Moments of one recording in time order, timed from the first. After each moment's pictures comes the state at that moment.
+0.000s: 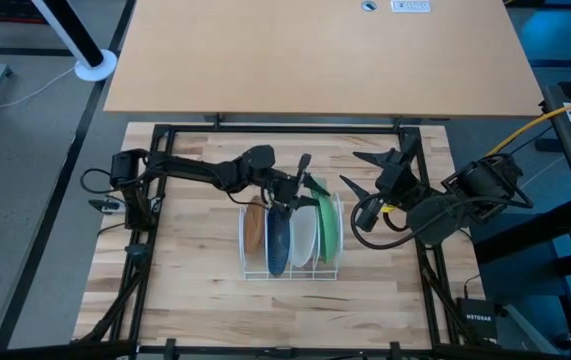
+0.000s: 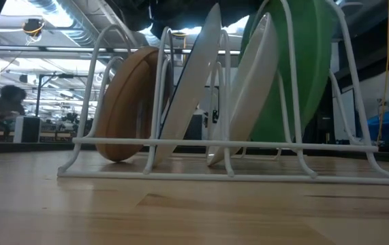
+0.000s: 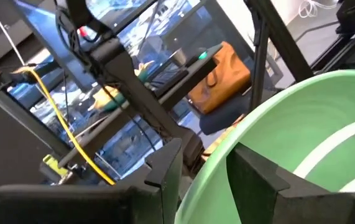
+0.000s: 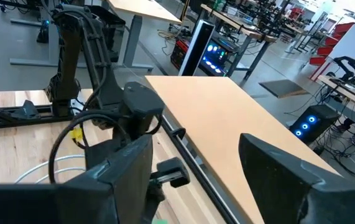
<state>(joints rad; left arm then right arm) 0.13 1.83 1.23 0.60 0.46 0.71 0.57 1.59 2.23 -1.28 1.11 0.29</state>
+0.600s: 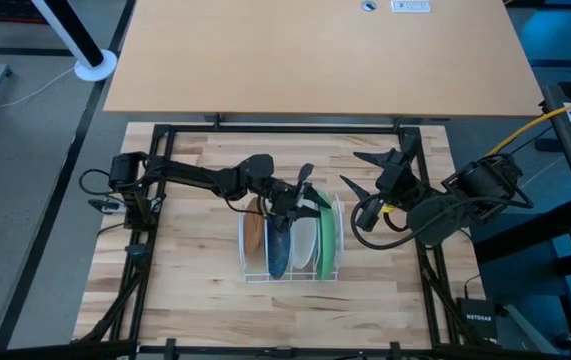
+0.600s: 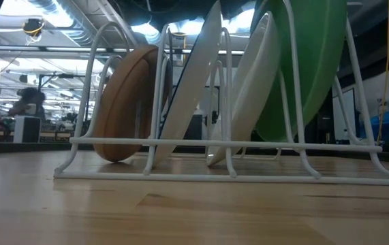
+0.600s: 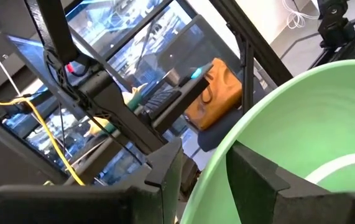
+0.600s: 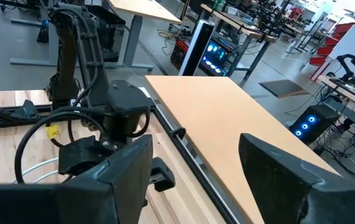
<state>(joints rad) 0.08 1.82 1.23 0.65 0.46 0.76 0.57 1.59 2.23 -1.28 1.11 0.29</state>
